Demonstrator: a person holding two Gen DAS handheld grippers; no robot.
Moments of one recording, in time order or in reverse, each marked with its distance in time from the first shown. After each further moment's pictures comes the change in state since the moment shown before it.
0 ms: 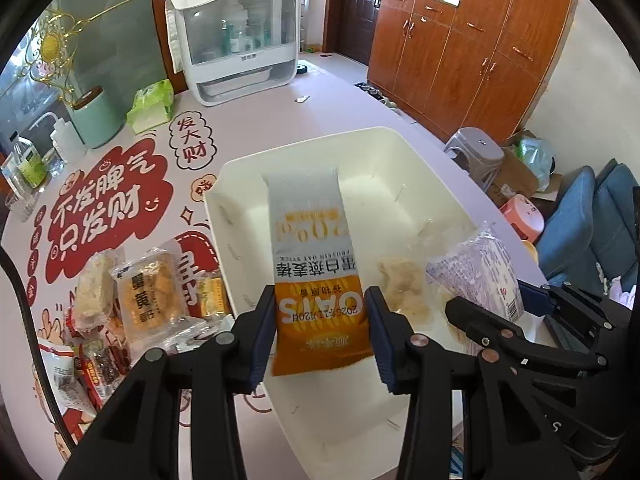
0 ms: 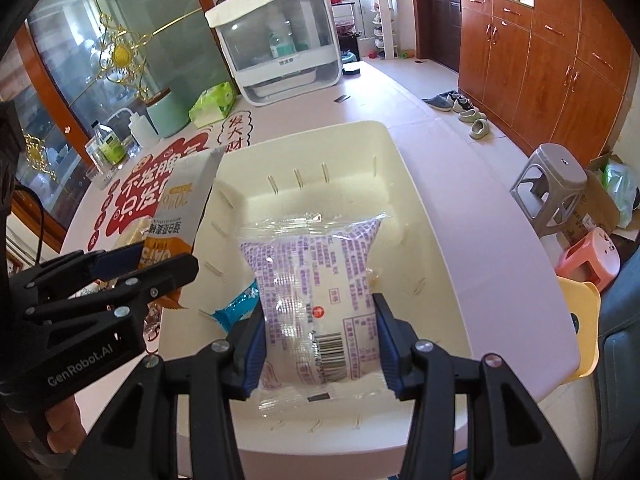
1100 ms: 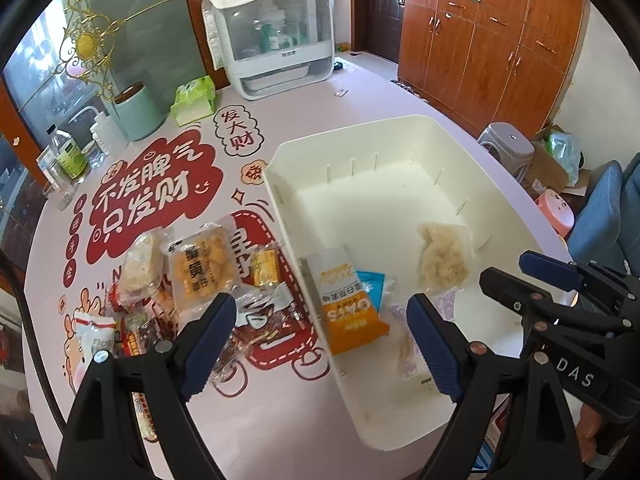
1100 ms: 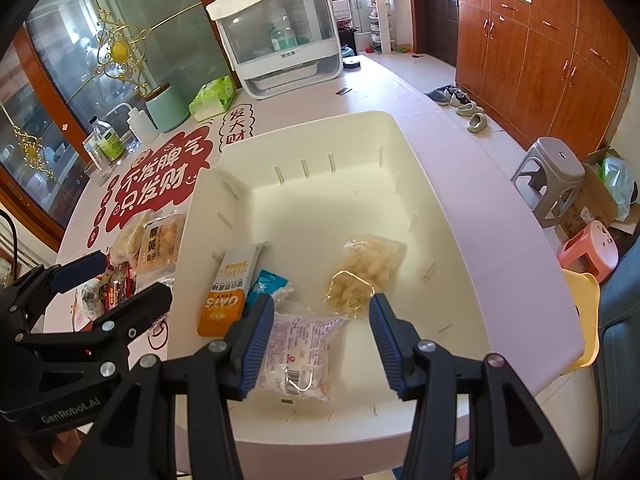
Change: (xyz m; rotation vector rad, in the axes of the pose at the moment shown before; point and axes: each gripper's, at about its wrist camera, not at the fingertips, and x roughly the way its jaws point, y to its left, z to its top) left arm -0.026 0.019 -0.031 -0.014 0.003 0.127; right arm -0.004 0.016 -0.008 0.011 0.009 -0.009
